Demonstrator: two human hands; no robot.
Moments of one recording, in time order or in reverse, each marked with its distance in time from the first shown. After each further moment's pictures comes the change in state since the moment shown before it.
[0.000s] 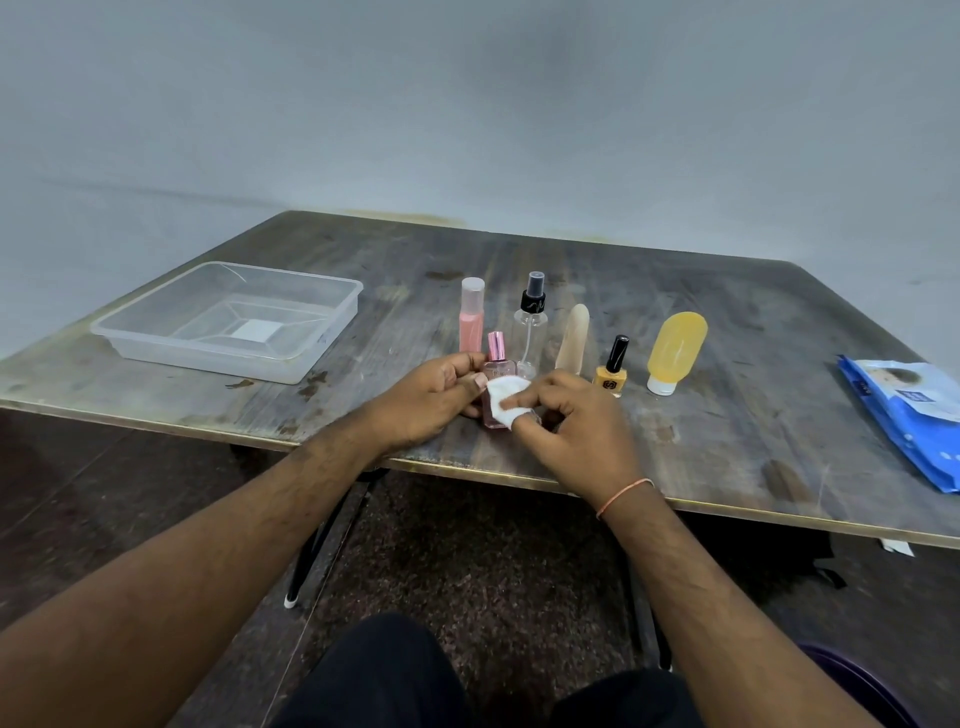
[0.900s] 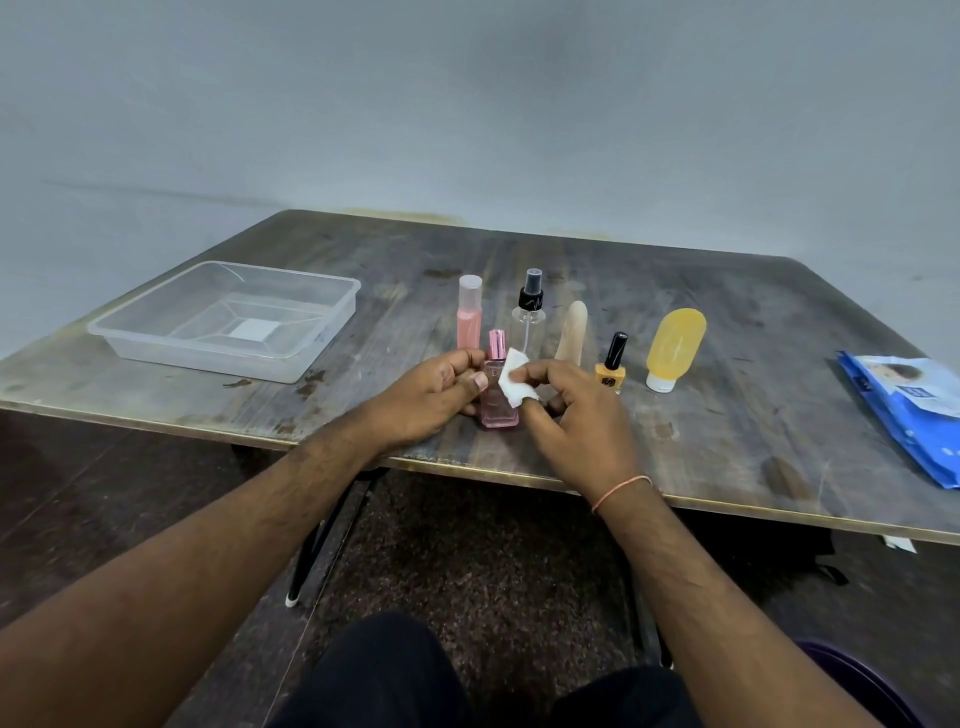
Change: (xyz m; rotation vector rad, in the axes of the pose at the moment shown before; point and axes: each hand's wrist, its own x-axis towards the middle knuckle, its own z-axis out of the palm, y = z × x) left_hand -0.001 -0.002 0.001 -0.037 -0.002 0.022; right_hand 0.000 -0.006 -0.003 -0.021 0.077 0.026
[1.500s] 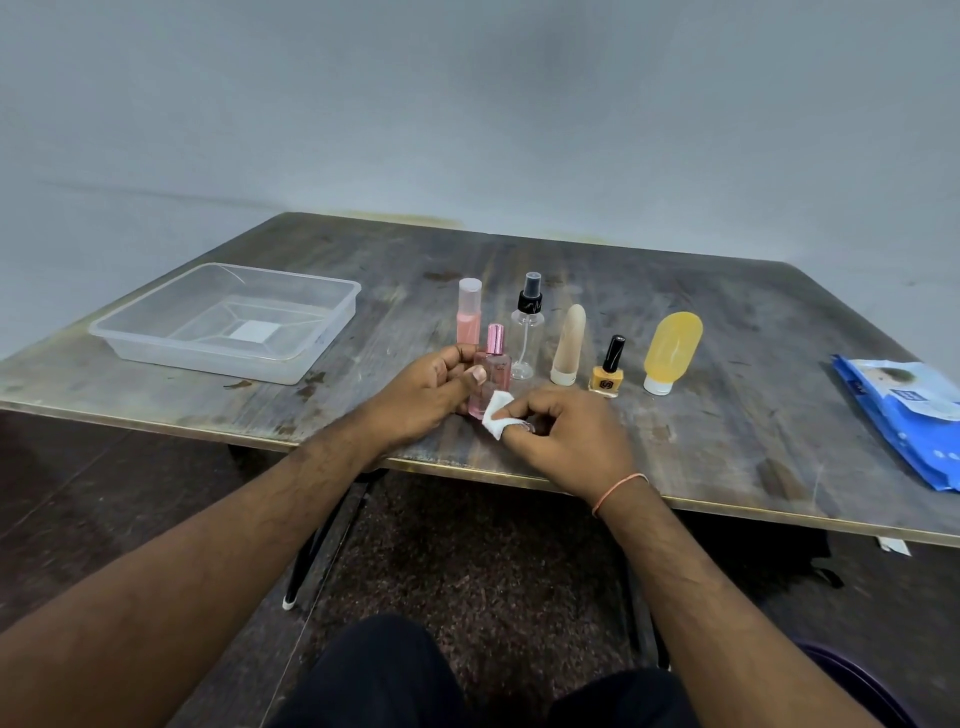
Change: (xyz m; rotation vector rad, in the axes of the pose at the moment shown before) left_hand 0.002 0.000 -0.001 -0.164 0.055 0.007; right_hand 0.000 0.005 0.001 -0.031 -0.168 0.013
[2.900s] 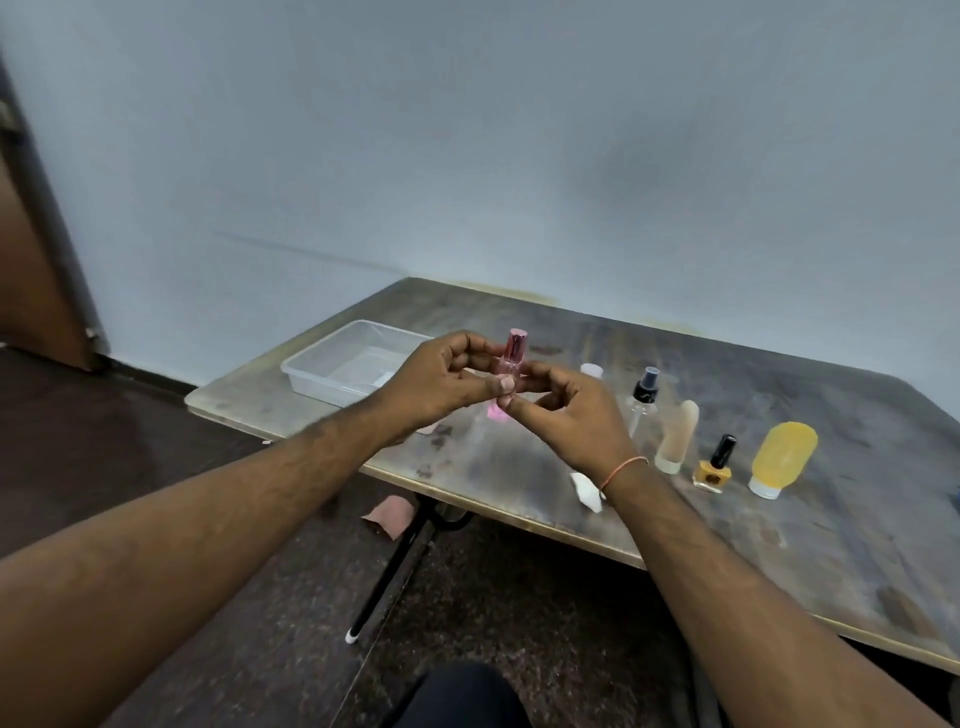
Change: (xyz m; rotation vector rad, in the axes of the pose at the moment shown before) left_hand -0.073 0.101 -0.108 0.181 0.309 0.101; right_hand 0.082 -0.124 0.046 0.375 -0.066 -0.043
